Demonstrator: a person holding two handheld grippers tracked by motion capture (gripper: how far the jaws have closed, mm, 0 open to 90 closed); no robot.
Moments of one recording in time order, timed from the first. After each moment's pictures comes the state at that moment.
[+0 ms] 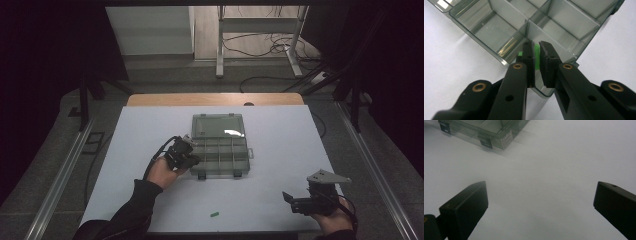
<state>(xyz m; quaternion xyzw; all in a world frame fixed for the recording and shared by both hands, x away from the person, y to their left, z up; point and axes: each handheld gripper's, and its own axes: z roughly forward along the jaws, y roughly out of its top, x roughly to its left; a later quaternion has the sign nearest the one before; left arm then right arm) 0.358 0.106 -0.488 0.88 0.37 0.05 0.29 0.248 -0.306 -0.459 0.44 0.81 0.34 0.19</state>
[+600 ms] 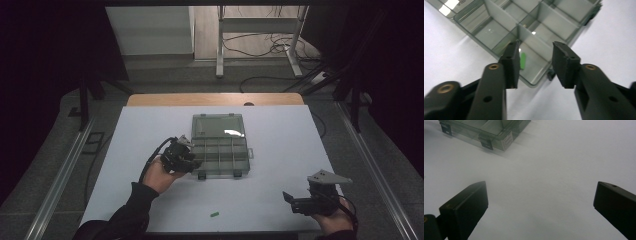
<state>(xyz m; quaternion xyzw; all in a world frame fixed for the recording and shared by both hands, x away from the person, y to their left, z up) 0.337 0.111 -0.470 0.88 0.36 0.06 0.32 0.246 -0.306 -0.458 0.44 0.81 0.35 0.20</state>
